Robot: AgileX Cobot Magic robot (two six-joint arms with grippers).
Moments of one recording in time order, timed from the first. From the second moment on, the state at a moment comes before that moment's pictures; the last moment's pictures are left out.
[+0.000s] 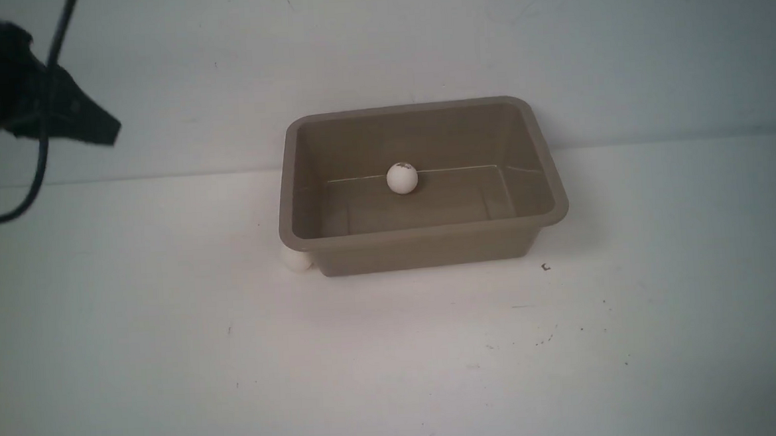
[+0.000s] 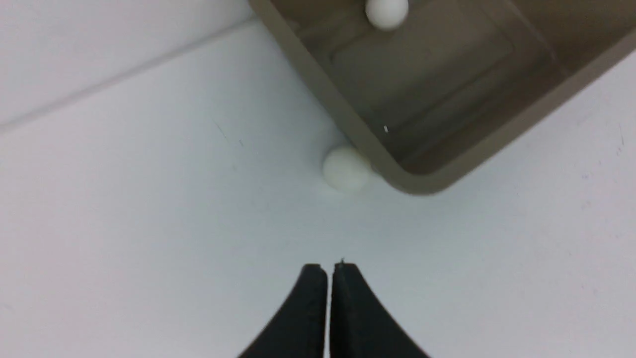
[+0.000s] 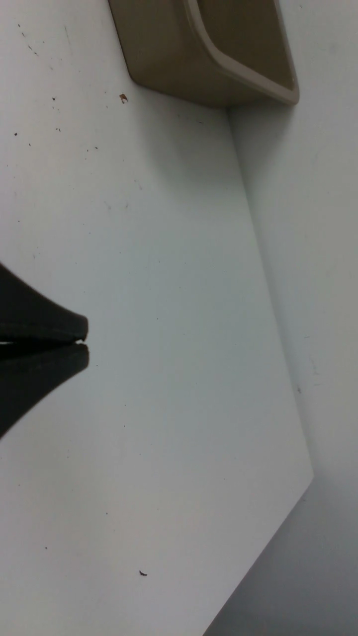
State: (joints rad) right arm -0.12 -0.01 0.01 -0.15 0.43 0.32; left arm 0.23 1.73 -1.58 -0.64 1.22 0.83
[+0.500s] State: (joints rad) right arm -0.12 -0.01 0.01 -0.15 0.43 0.32; left arm 0.21 2.01 -1.42 -0.87 1.09 1.16
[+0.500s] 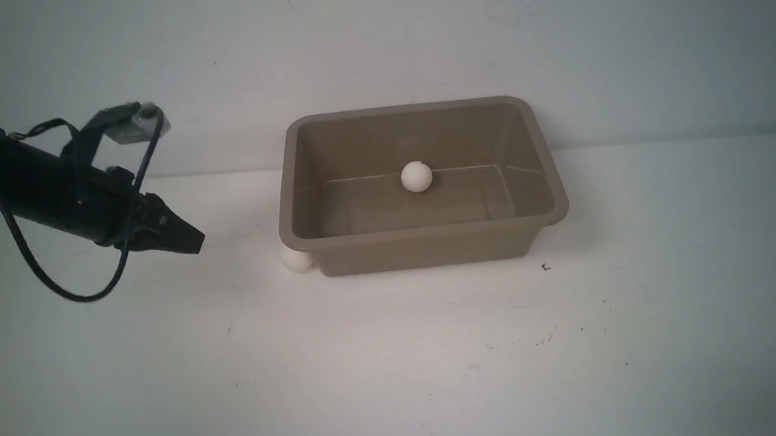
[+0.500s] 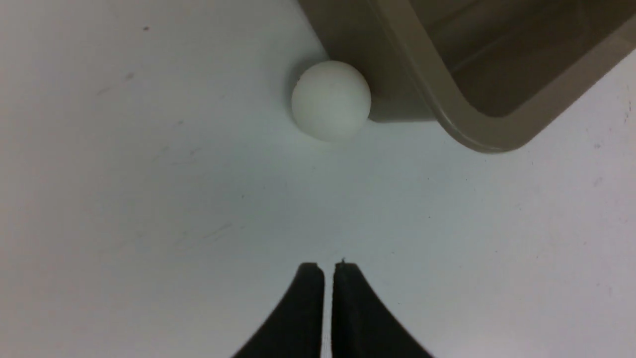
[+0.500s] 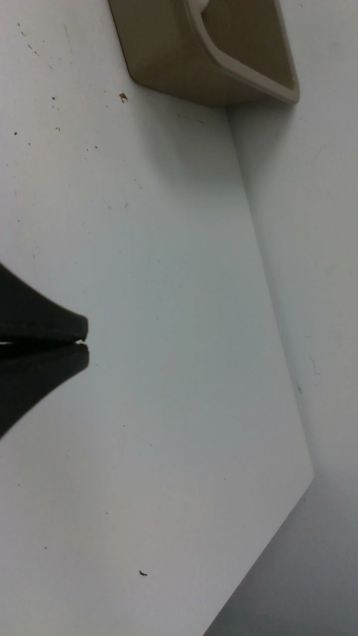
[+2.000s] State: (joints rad) right arm -0.12 -0.01 0.01 -0.15 0.43 0.32; left arm 0.09 2.22 -1.42 -1.21 0.94 2.20
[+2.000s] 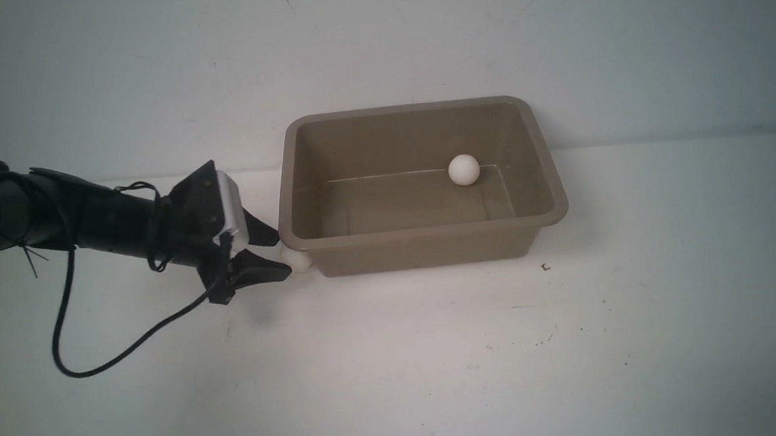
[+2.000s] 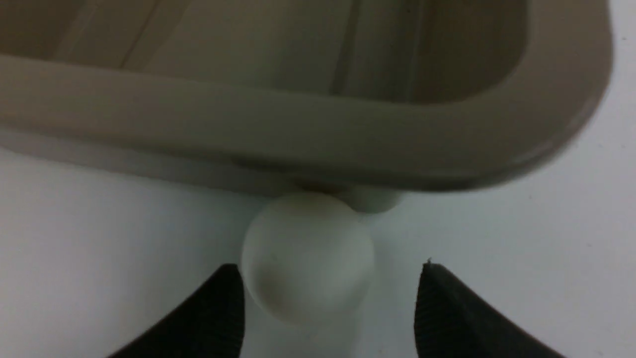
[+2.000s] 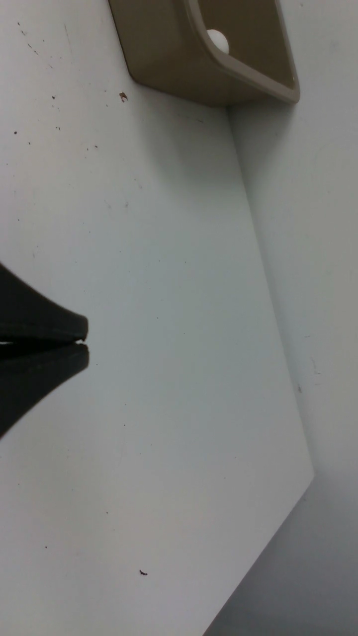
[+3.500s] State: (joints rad) right arm -0.12 -0.01 0.01 -0.15 0.43 0.32; left arm 0.18 2.27 -1.44 -1.43 0.77 1.97
